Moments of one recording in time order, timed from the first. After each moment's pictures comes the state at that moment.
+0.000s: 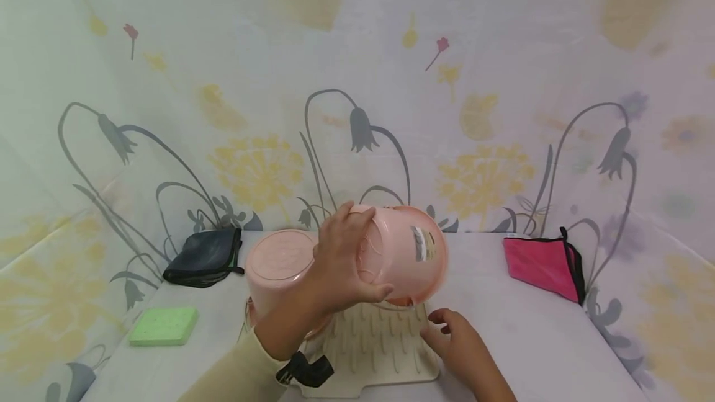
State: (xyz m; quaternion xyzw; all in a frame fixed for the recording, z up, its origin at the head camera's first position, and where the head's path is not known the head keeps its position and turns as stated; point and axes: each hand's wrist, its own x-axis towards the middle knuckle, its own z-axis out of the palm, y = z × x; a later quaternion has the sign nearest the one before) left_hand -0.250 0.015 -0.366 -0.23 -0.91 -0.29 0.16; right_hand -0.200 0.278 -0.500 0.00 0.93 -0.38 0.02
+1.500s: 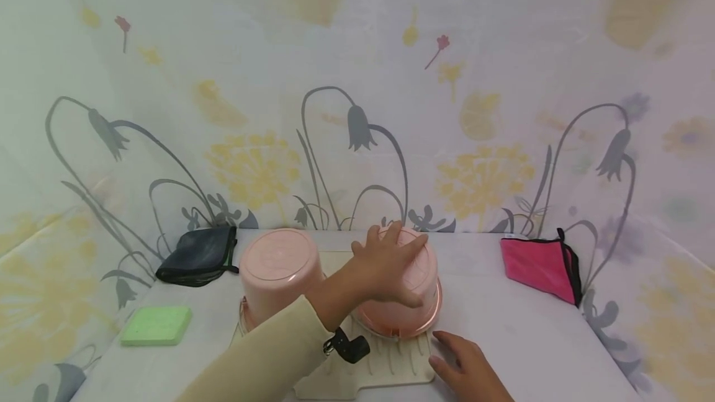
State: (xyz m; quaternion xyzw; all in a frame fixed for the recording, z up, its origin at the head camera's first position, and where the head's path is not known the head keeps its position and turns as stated) left_hand -0.283 0.090 -0.375 -0.26 -0.96 -0.04 -0.01; right_hand -0.186 0.319 -0.538 -0.15 0.93 -0.33 0.03
